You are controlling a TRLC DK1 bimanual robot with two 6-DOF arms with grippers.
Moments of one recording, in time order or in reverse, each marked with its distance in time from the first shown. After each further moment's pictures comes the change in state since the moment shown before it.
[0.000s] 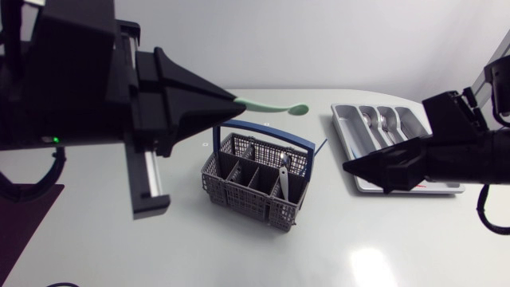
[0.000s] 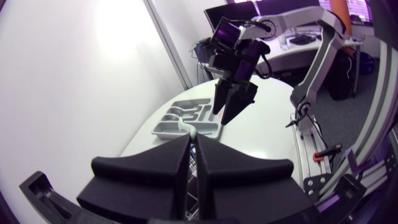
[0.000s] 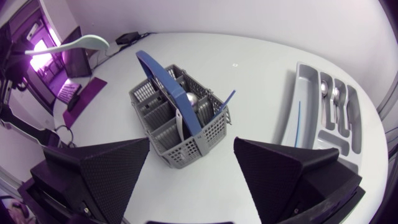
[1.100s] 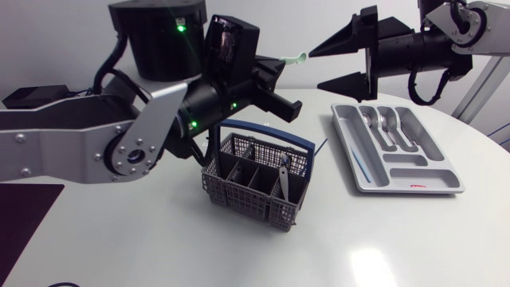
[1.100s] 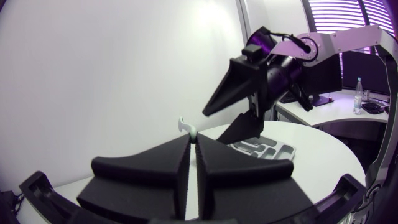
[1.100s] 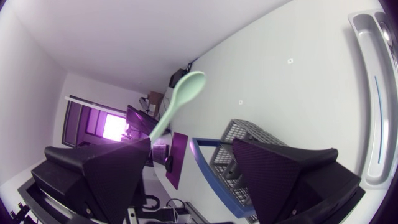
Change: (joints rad) left arm -0.015 0.495 -0.013 0.791 -0.401 -0.377; right arm -0.110 0.720 0.621 0.166 -0.556 0.674
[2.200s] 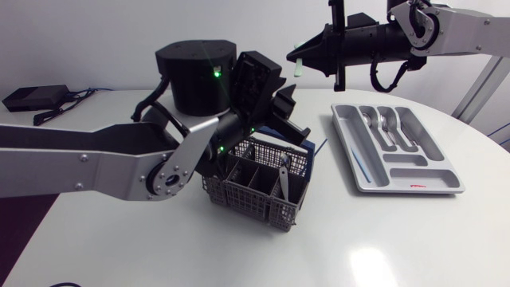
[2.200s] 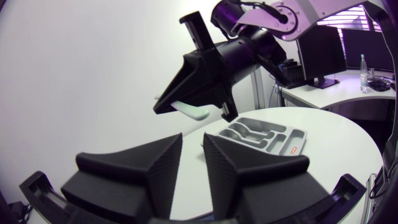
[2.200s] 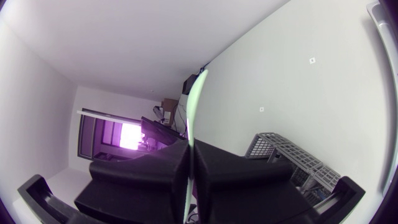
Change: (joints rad) left arm -0.044 0.101 -0.037 0.129 -0.073 0.108; right arm 0.100 0.119 0.078 0.251 0.032 0.302
